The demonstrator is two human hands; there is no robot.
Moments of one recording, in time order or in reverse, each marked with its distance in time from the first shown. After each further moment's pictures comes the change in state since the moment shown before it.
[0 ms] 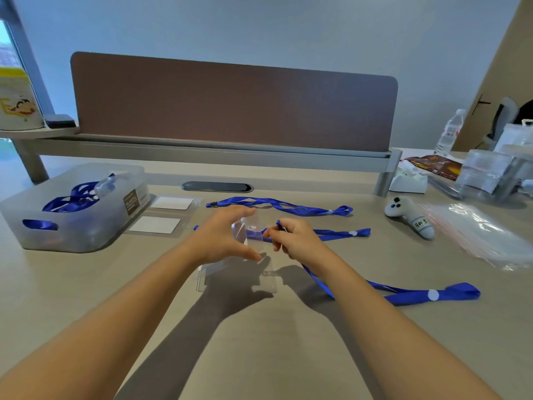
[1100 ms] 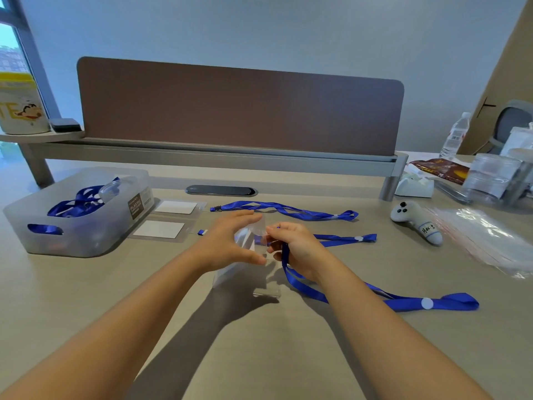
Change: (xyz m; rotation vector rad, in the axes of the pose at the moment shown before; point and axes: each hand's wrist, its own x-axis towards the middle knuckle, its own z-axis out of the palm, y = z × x) left_hand 0.002 -0.006 0.002 -0.038 -0.007 -0.003; right_hand 0.012 0.000 0.007 0.404 -0.069 0.102
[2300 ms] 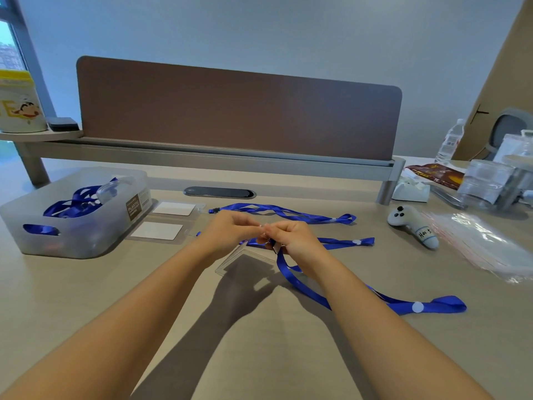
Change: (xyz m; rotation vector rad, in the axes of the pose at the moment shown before) left_hand 0.010 0.013 -0.004 -0.316 0.094 -0.115; right_hand 0.004 -0.005 0.002 -0.196 0.090 -0.115
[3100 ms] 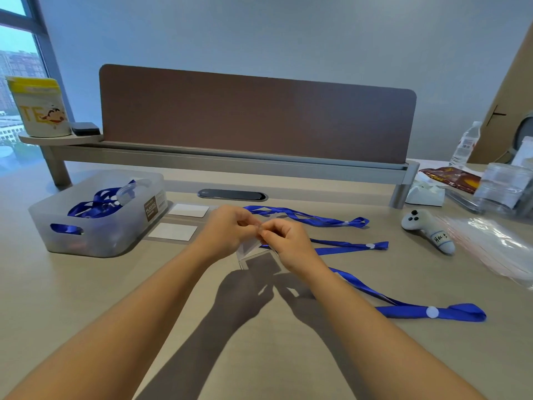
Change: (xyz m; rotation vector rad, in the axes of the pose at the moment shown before) left_hand -0.009 -0.001 -0.019 0.181 0.148 0.106; right_hand -0.001 -0.006 0.032 -0.135 0.032 -0.226
